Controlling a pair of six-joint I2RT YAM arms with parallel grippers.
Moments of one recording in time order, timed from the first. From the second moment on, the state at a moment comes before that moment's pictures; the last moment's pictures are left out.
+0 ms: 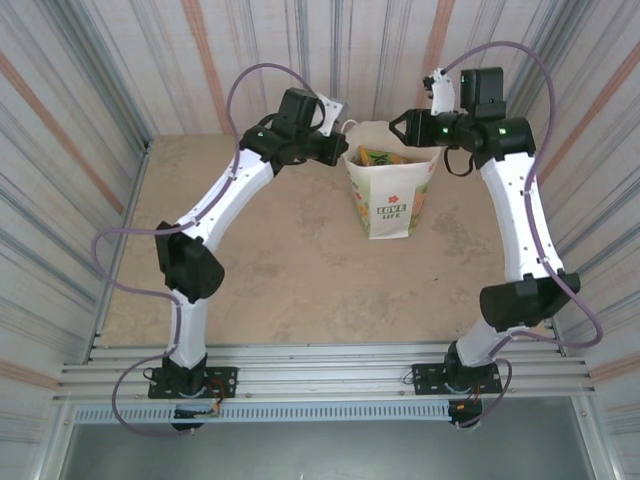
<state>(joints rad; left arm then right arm) -0.57 2.03 2.17 -0.74 0.28 -0.13 0.15 1.63 1.97 -0.95 -0.44 0.14</state>
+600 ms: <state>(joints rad) -0.44 1.66 1.80 -0.81 0.20 -0.09 0.15 1.37 1.53 -0.85 -0.39 0.24</state>
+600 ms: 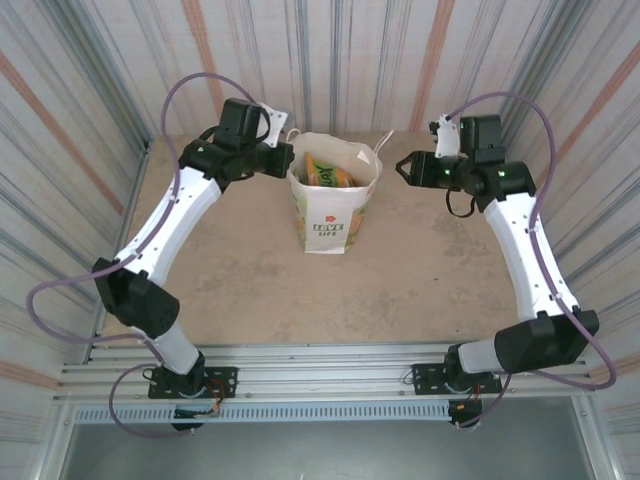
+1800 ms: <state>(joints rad) -0.19 1.31 0.68 -0.06 -0.21 -0.03 -0.13 1.33 0.55 0.13 -0.13 0.18</state>
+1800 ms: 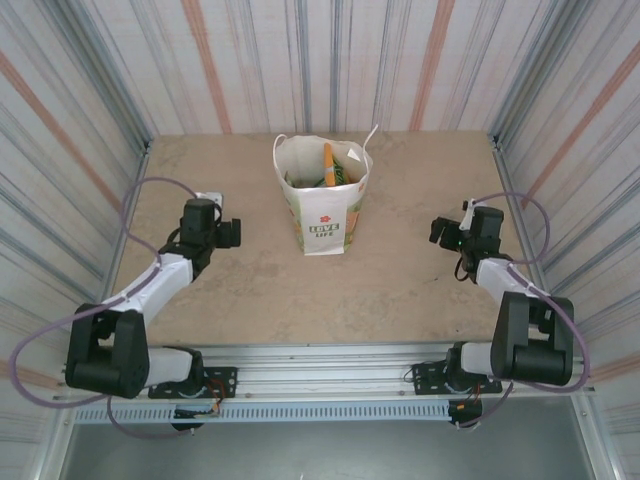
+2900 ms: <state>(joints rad) -0.05 1.51 0.38 0.71 -0.11 0.02 -0.05 1.54 0.38 0.72 -0.06 0.09</state>
